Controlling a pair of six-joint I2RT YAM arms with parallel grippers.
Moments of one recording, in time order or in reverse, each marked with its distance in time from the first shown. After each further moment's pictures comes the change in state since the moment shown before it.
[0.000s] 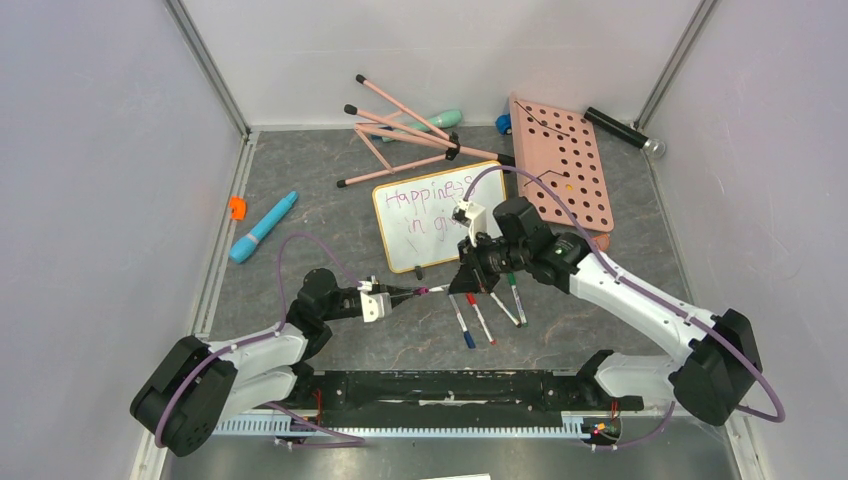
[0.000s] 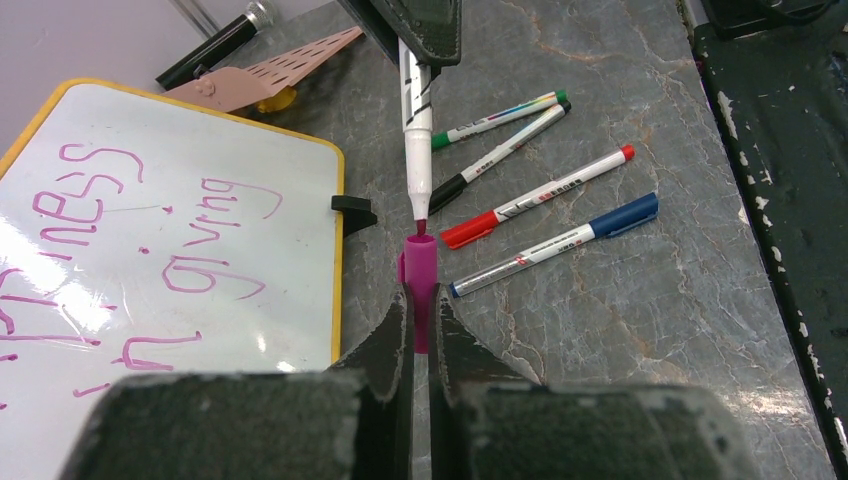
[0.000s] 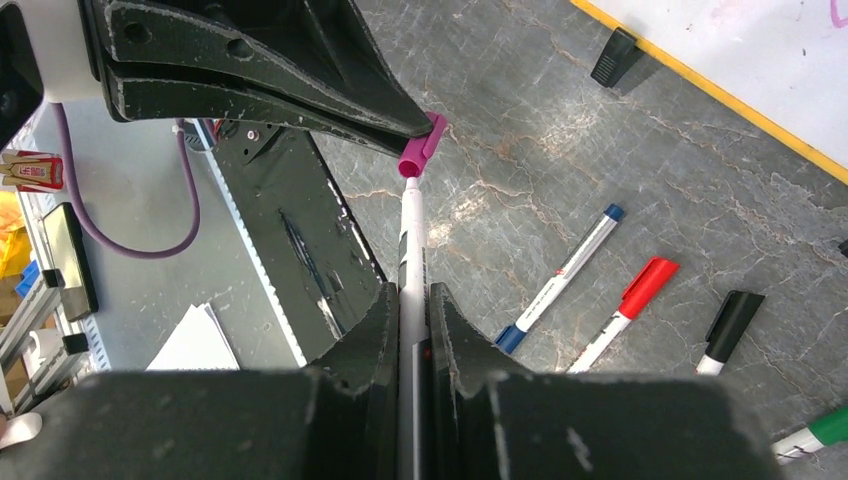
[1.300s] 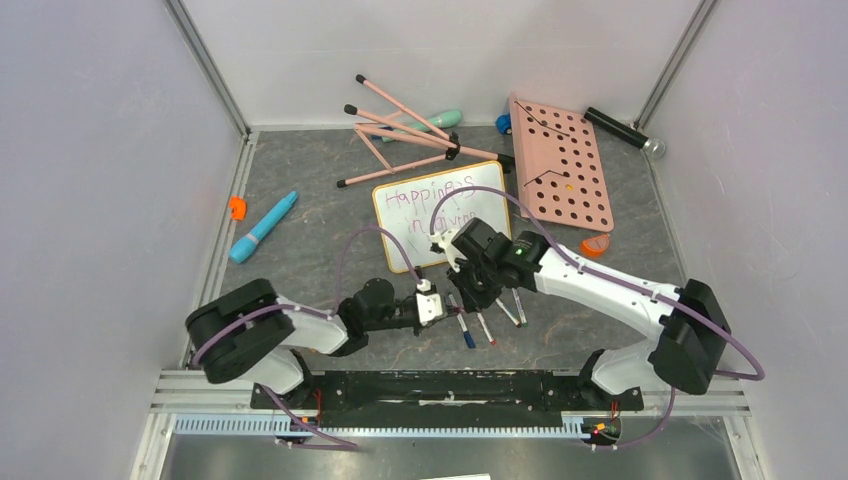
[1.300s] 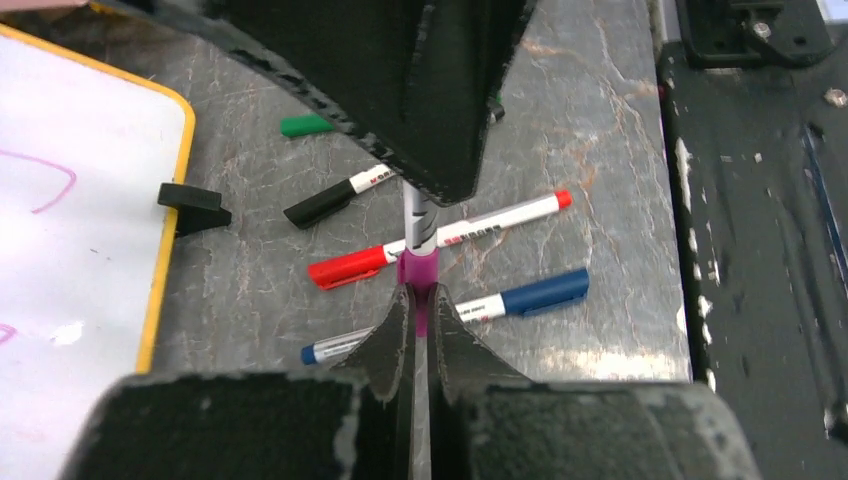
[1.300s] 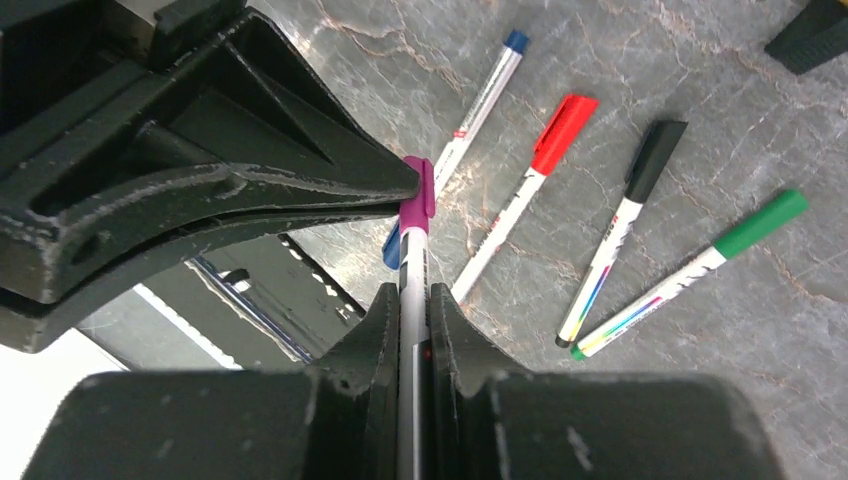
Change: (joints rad) left arm -0.385 0.363 0.156 0.056 -0.383 -0.190; right arm 0.195 0.173 0.146 -0.344 0.406 -0.052
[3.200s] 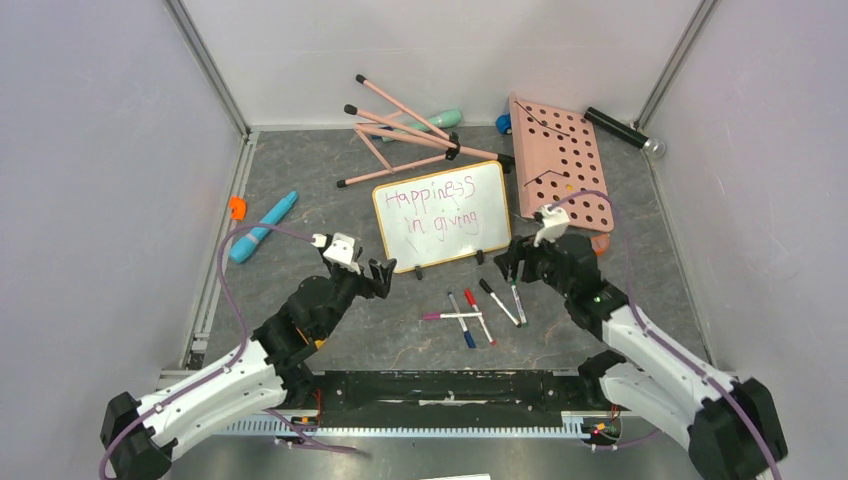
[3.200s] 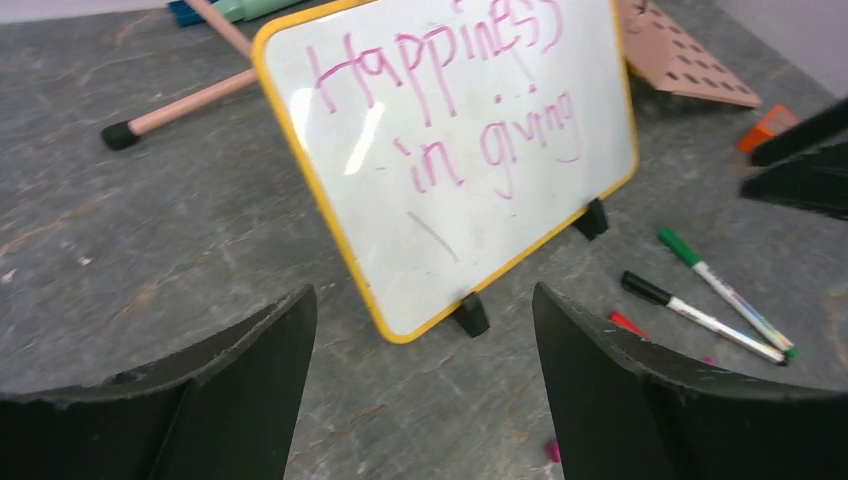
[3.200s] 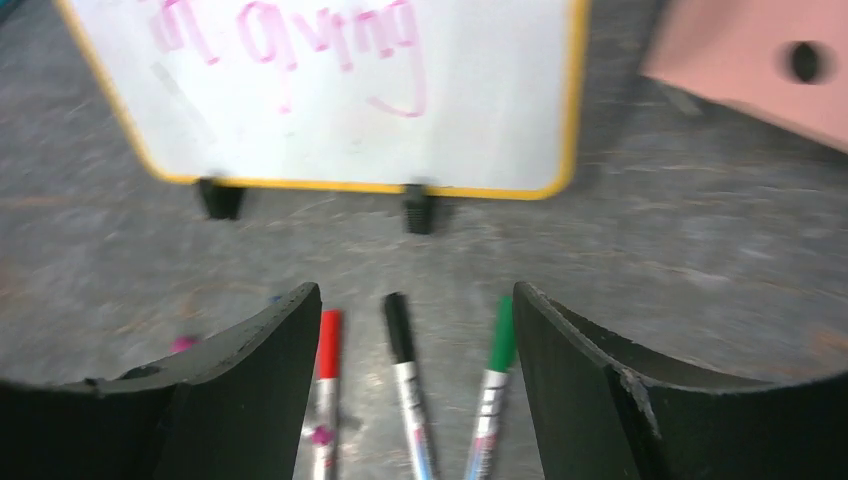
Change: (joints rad) left arm 0.082 -0.816 0.067 -0.762 -0.837 -0.499; right arm -0.443 -0.437 -0.594 0.795 0.014 0.133
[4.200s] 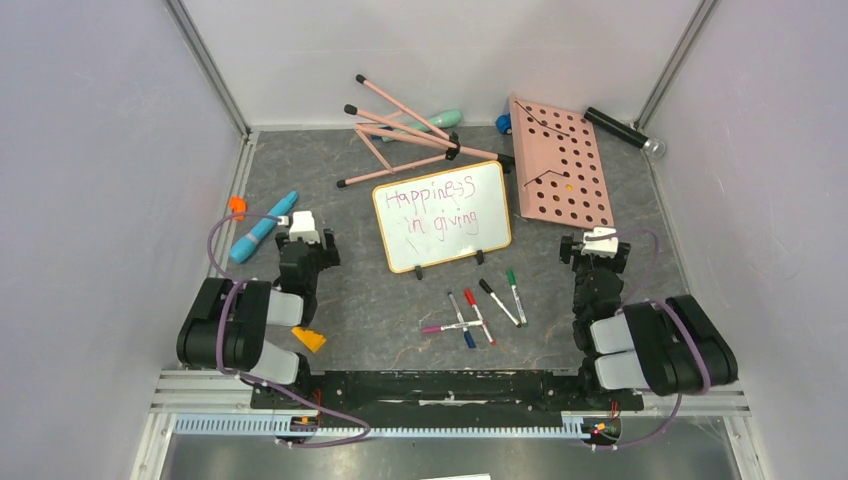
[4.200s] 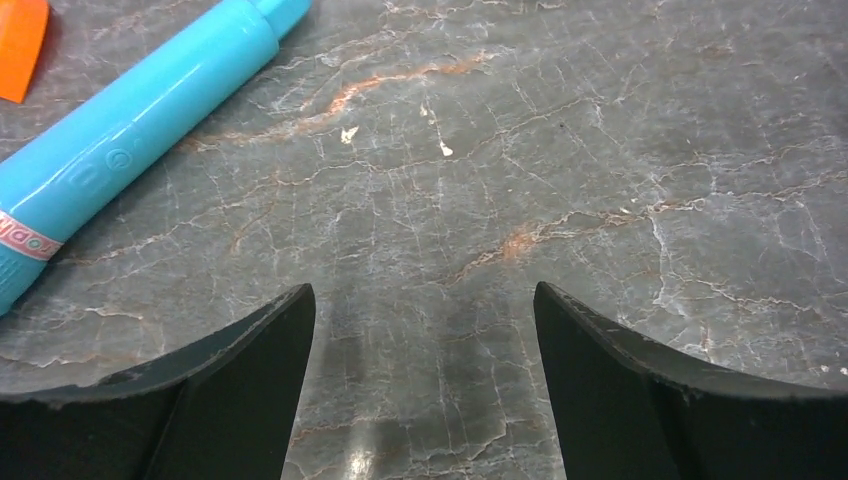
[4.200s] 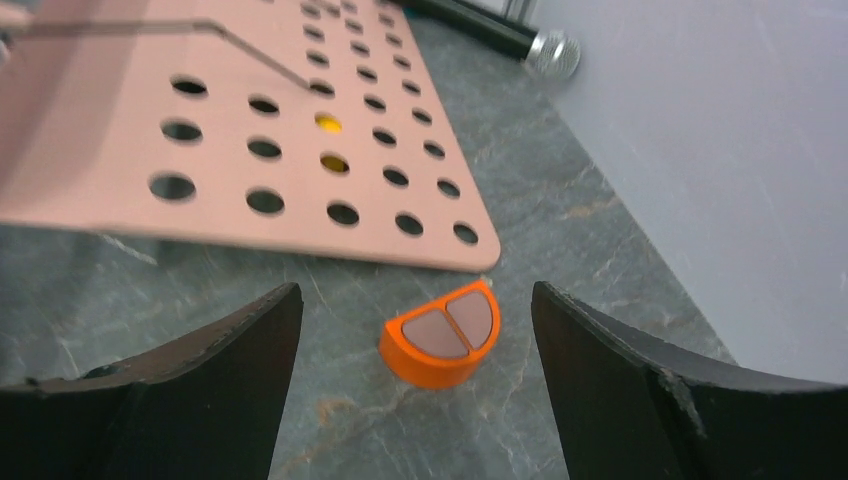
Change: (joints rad) left arm 0.784 0.850 -0.143 0.800 0.205 0.140; right arm -0.307 0.330 -0.488 1.350 0.548 -0.486
